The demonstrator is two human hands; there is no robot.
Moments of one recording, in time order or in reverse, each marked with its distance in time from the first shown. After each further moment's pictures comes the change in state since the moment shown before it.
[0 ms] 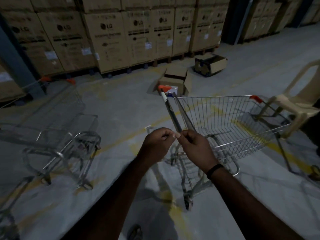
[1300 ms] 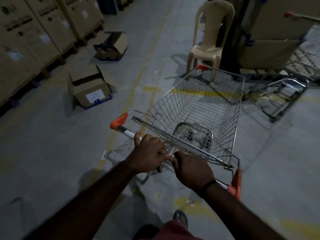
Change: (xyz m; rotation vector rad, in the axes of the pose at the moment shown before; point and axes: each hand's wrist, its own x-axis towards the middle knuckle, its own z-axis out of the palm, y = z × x) left_hand 0.346 -0.115 0.021 0.659 -0.810 0.823; right_hand 0.192 0.053 0.101 -0.606 0.134 0.639
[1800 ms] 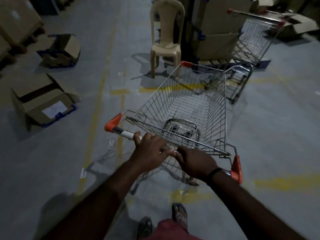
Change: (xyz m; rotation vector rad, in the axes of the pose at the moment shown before) left_hand 0.017 -0.023 0.003 0.008 -0.043 0.206; right_hand -0.002 -0.026 0.004 -0.018 0.030 0.250
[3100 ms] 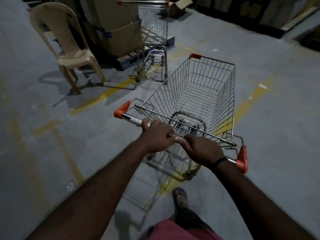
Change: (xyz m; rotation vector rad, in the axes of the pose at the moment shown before) left_hand 0.112 0.117 0.016 -0.020 -0.369 0.634; right_hand -0.078 0.069 0.003 0.043 0.289 0.628
